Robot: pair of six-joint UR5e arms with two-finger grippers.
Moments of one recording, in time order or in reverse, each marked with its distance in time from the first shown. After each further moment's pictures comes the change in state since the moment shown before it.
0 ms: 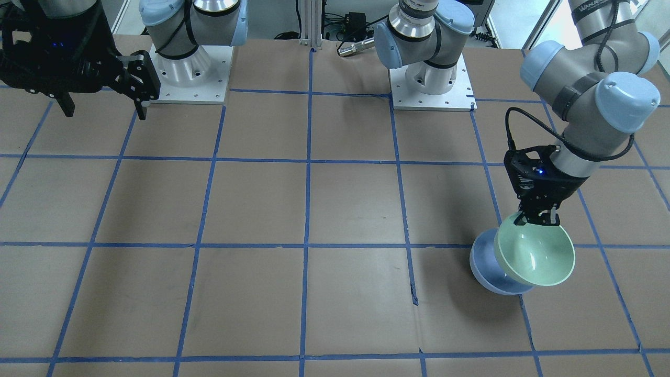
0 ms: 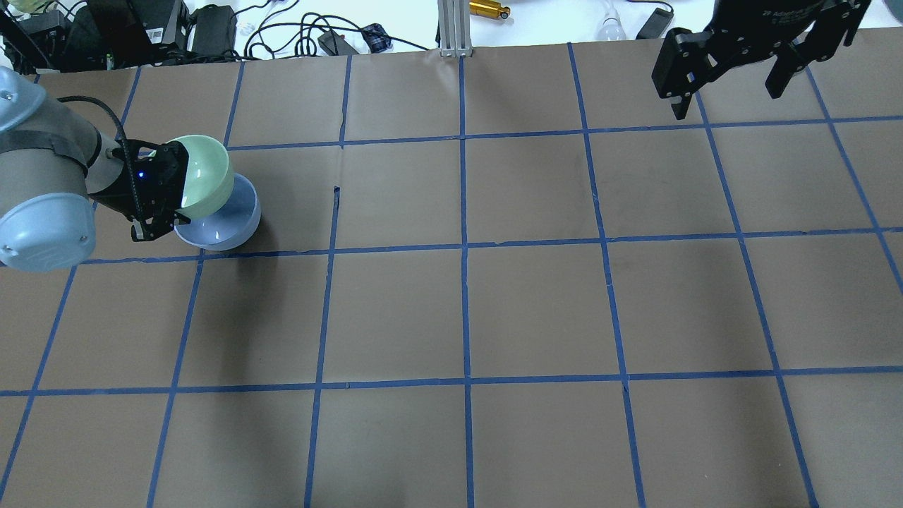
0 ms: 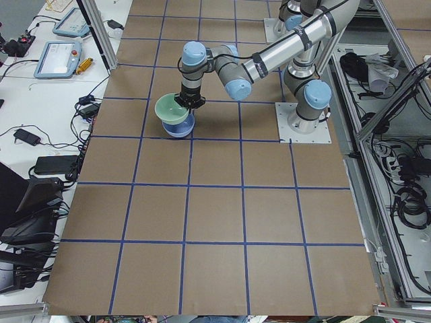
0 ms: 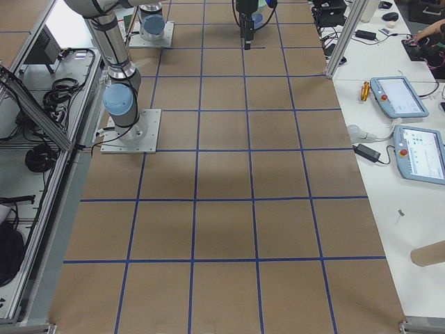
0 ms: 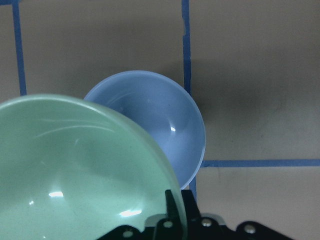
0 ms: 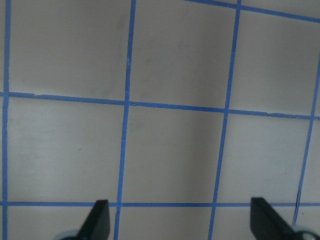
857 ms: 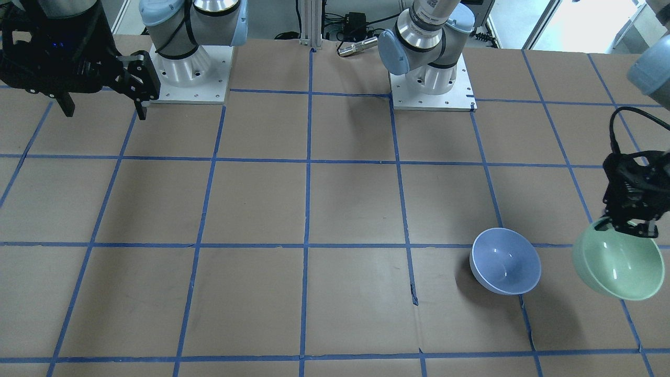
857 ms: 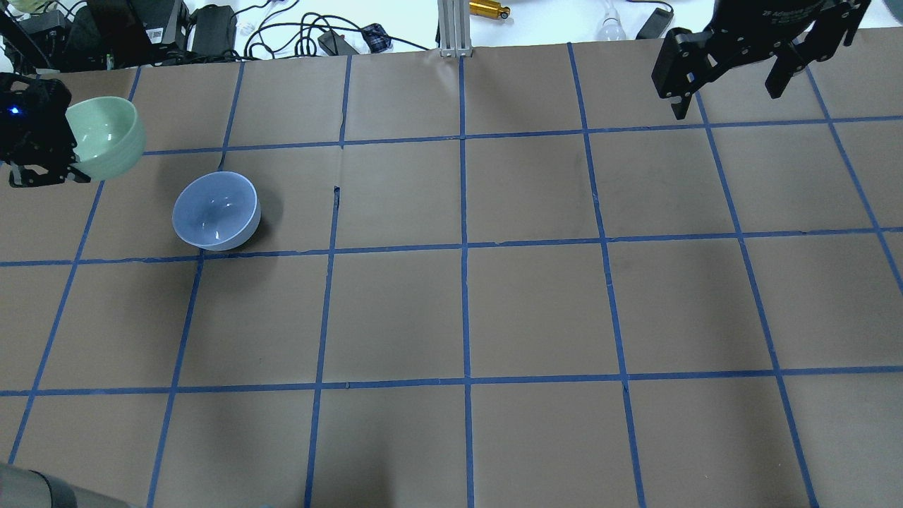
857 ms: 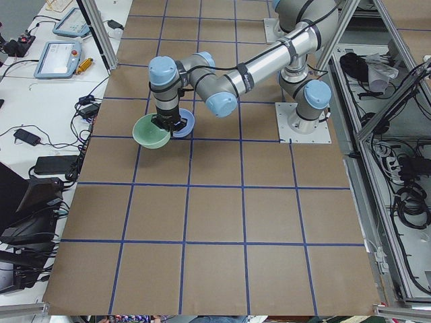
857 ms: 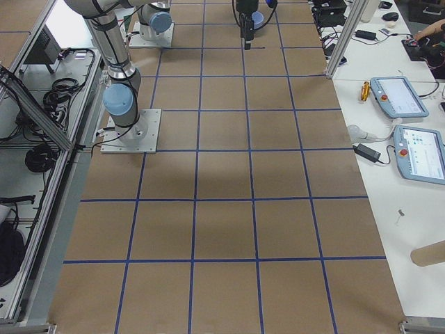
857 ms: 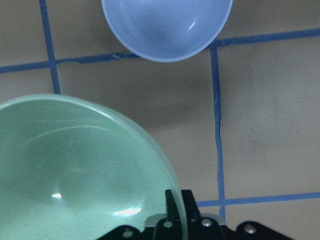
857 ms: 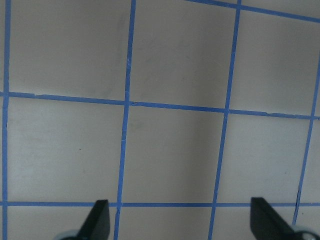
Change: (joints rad) left arm 0.134 -0.108 0.342 -0.344 0.006 0.155; right arm 0.000 0.000 0.000 0.000 0.000 0.000
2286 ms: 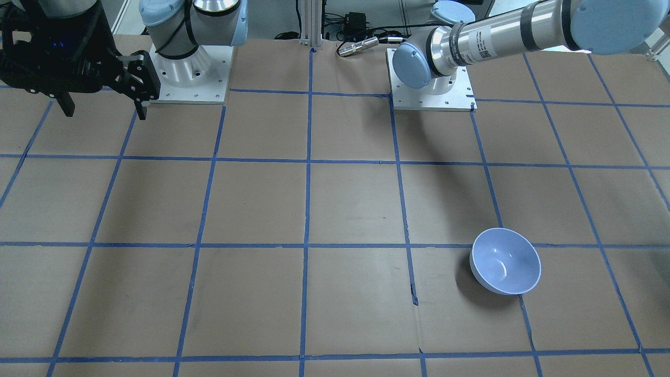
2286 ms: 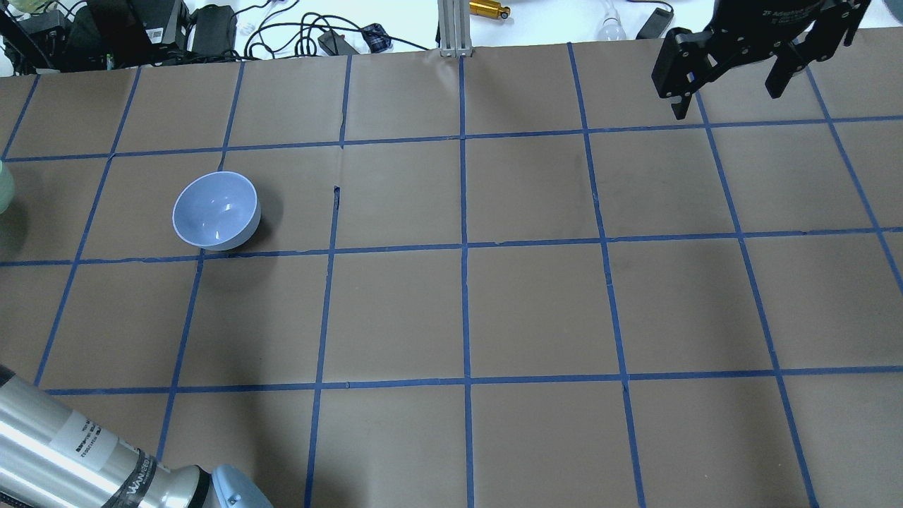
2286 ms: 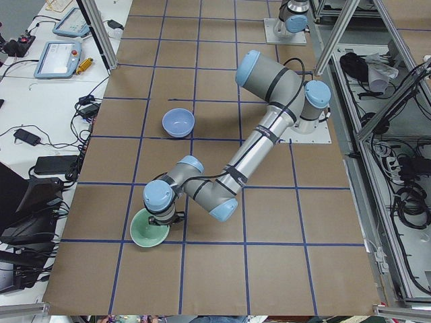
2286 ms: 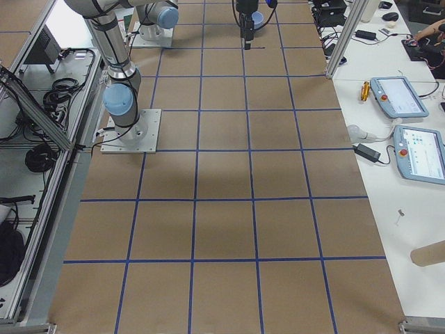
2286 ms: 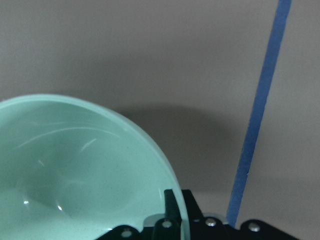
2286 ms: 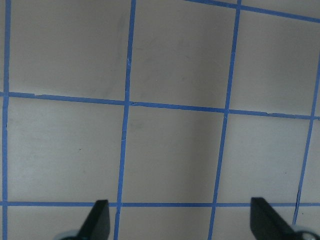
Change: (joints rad) left arm 0.361 -0.557 0.543 0.055 0.045 0.161; right arm 0.000 0.000 0.000 0.000 0.000 0.000
